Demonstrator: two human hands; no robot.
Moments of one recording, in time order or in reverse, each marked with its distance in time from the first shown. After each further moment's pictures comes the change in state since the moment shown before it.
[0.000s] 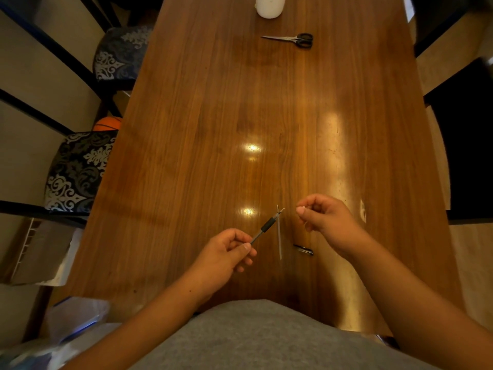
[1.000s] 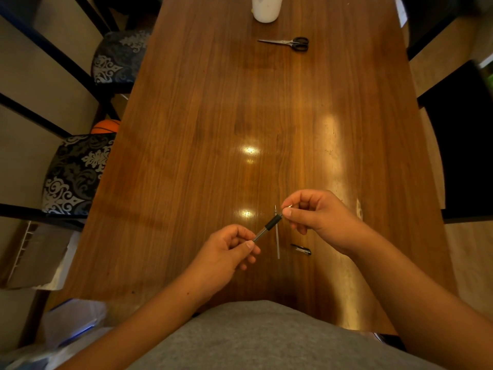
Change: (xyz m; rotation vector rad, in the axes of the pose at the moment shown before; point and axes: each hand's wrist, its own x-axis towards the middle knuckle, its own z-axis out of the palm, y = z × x) left_hand -0.010 0.015 0.005 0.003 -0.029 0.112; right_hand -0.012 -0.039 0.014 -0.015 -0.220 -0.121
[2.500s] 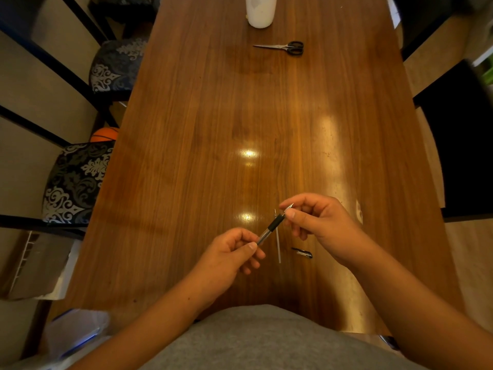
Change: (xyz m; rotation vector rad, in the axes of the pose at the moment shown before) left_hand -0.001 0.015 0.004 -0.061 -0.053 -0.015; right_hand -0.014 -0.012 0.014 0.068 0.128 -0.063
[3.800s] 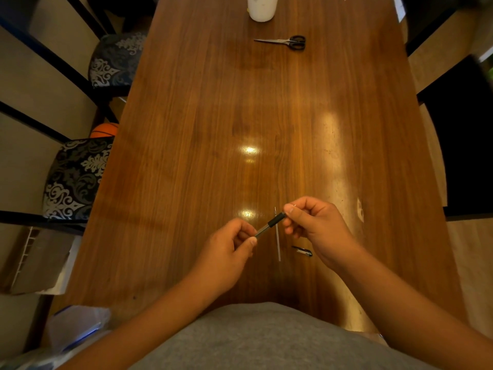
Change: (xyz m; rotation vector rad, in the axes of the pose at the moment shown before) left_hand 0.014 -0.013 -0.002 0.408 0.190 0.216; right_hand 0.007 0.025 0.006 0.141 0.131 0.084
